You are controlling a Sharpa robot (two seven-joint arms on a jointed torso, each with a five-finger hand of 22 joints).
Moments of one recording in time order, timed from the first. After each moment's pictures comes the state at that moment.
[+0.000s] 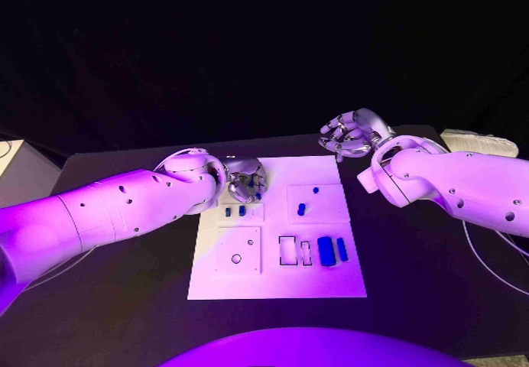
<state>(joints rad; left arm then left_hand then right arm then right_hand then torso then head) 1.21 -0.52 -0.10 1.19 -1.43 -0.03 0.02 1.35 -0.24 0.59 -0.01 0.29 0.81 0.14 0.42 0.23 0.78 0.11 0.79 0.18 1.12 0.05 1.35 0.72 0.17 0.87 0.14 1.07 0.79 1.31 -0.82 -0.17 1.45 -0.78 -0.61 -0.02 1.36 -0.23 0.39 0.27 0.47 0.80 0.17 0.38 0.30 1.00 0.09 0.63 0.52 1.40 0.00 1.13 1.01 0.16 1.21 0.11 0.41 0.92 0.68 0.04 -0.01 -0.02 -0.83</state>
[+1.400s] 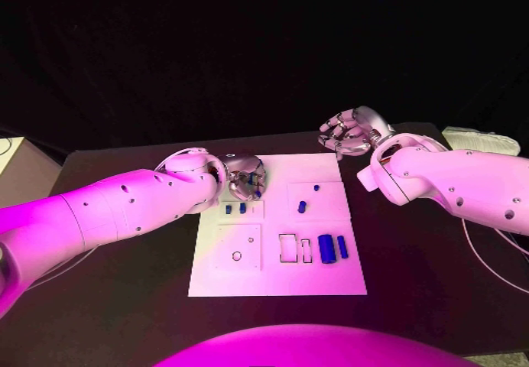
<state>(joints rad) 1.20 -0.52 -0.10 1.18 -1.43 -0.06 0.03 1.37 -0.19 0.61 -0.03 0.28 0.97 0.13 0.46 0.28 0.92 0.06 0.77 0.16 1.29 0.00 1.45 0.94 0.17 0.99 0.11 1.18 0.92 1.31 -0.82 -0.17 1.45 -0.78 -0.61 -0.02 1.36 -0.23 0.39 0.27 0.47 0.81 0.17 0.38 0.30 1.01 0.09 0.62 0.51 1.40 0.00 1.13 1.01 0.16 1.21 0.10 0.41 0.92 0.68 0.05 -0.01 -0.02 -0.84</state>
